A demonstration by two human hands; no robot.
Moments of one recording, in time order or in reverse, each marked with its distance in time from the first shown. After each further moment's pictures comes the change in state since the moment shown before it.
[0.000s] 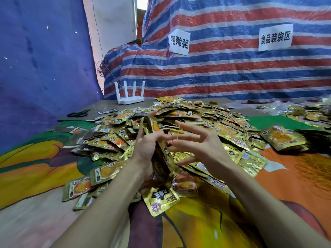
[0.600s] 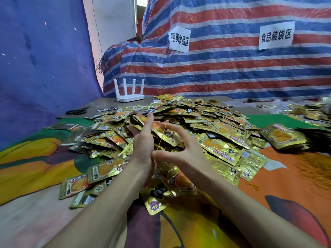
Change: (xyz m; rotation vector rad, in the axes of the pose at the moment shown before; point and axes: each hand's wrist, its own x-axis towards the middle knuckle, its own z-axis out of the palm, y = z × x) left_hand -0.003 0.000 0.013 -0.154 0.146 -0.012; right_hand -0.008 0.006 0.043 -0.298 0.073 -0.147
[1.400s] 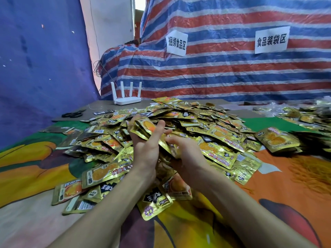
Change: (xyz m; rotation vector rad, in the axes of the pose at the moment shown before) left_hand 0.002 -0.019 0.009 -0.049 -0.007 0.116; right_hand 0.019 -0.002 0.000 0.606 0.153 0.562
